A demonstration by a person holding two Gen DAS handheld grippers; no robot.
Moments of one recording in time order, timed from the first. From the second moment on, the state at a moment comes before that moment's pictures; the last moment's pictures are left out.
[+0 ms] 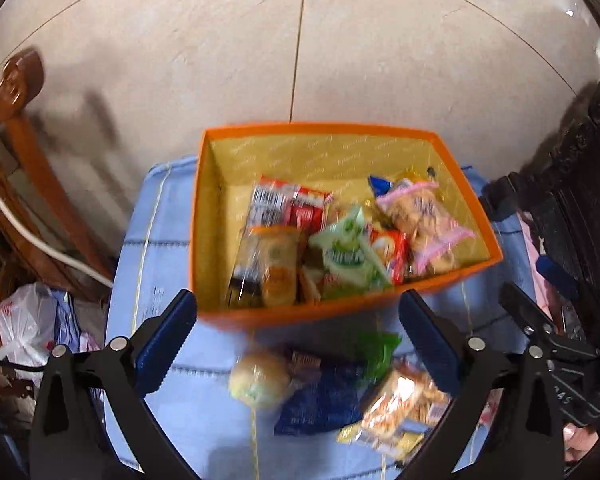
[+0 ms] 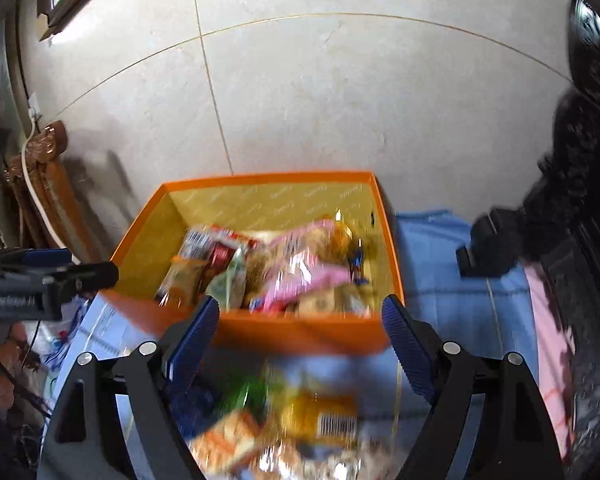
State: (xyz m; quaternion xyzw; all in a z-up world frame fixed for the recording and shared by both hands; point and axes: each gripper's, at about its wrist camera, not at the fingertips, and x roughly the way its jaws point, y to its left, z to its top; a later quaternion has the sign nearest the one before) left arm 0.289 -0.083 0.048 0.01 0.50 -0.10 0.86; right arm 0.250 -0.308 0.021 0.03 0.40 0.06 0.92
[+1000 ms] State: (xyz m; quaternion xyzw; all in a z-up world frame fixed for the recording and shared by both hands) left arm 0.123 -0.072 -0.055 0.00 0.61 -0.11 0.79; right arm 0.061 -0.374 -0.077 0.06 0.51 -0.01 0.86
